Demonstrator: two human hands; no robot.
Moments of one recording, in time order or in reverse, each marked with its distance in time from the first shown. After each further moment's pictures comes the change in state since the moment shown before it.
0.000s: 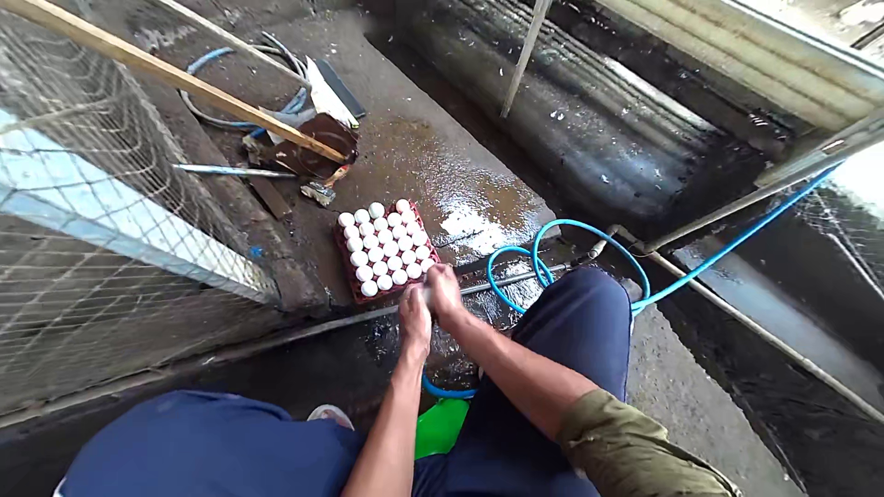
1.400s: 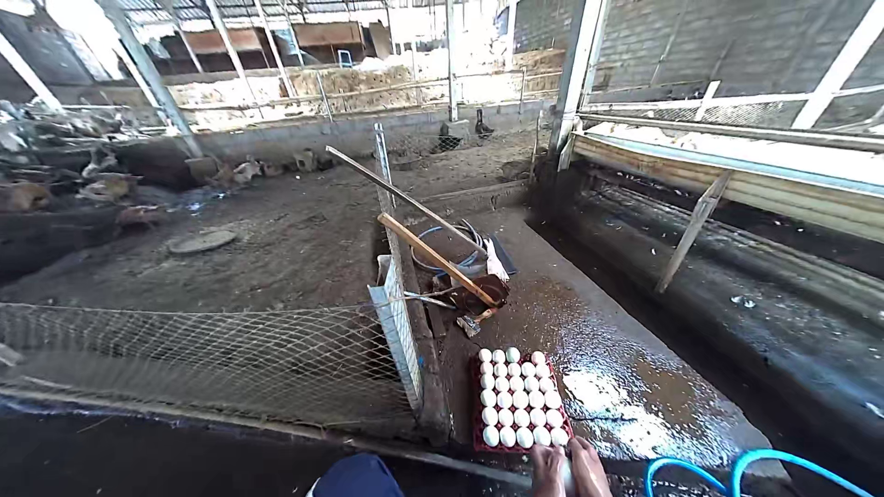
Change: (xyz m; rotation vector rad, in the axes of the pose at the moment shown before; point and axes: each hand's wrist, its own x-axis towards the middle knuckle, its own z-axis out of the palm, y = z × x) left_hand 0.009 -0.006 0.002 -0.203 -0.036 -0.079; right_hand 0.011 -0.004 0.005 0.119 0.018 0.095
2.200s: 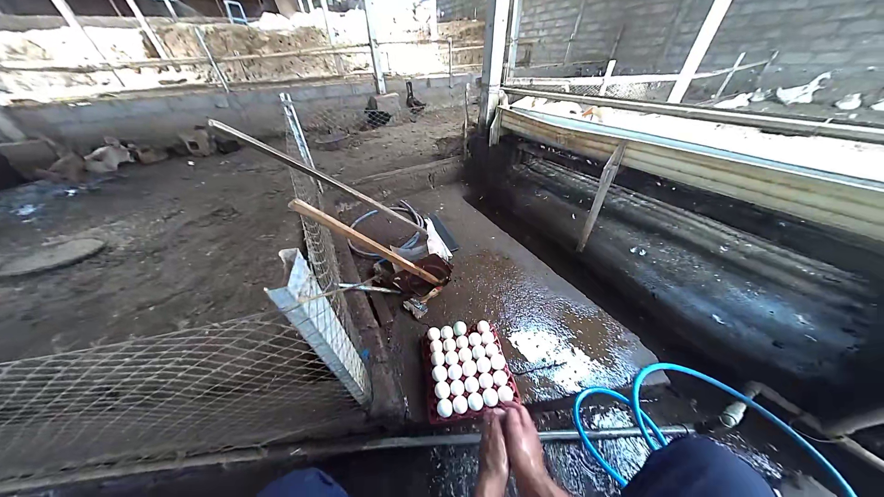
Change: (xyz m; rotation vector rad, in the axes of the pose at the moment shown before) left_hand -0.005 -0.002 -0.005 0.243 -0.047 0.072; right_hand -0.018 0.019 -0.003 -0.175 0.038 -0.160
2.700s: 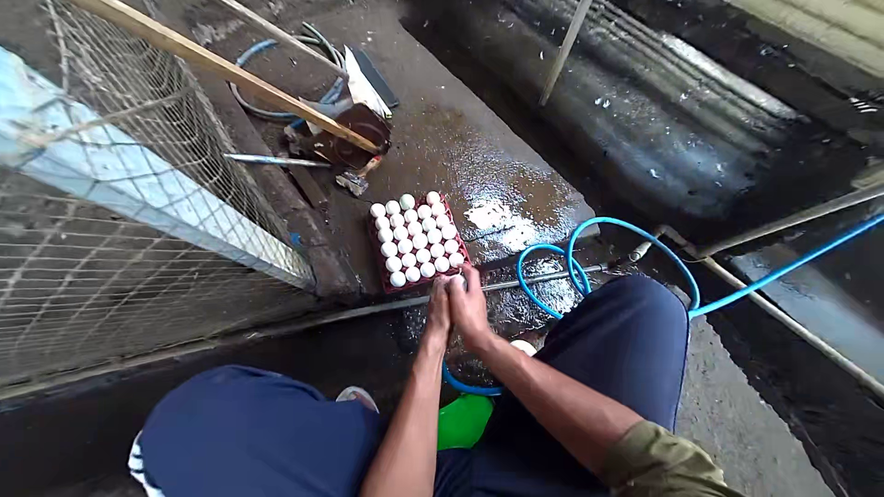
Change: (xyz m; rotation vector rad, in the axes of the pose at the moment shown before) left_hand 0.001 0.013 -0.008 -0.050 -0.067 -0.111; right_hand -0.007 -0.010 0.000 0.008 -0.018 -0.023
